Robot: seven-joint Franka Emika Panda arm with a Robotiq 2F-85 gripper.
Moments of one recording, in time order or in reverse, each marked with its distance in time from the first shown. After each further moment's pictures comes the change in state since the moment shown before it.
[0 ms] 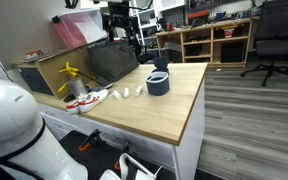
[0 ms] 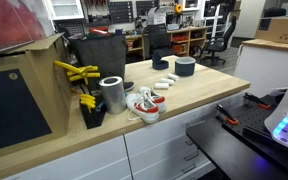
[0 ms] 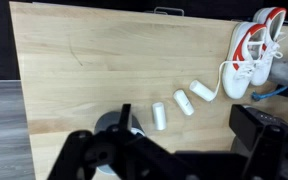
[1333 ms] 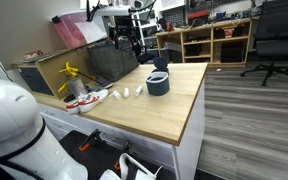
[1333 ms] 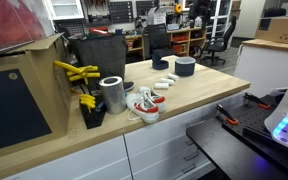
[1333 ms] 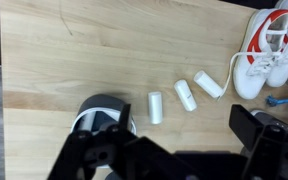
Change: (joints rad) arm 0.006 0.274 0.147 0.157 -0.001 0.085 0.022
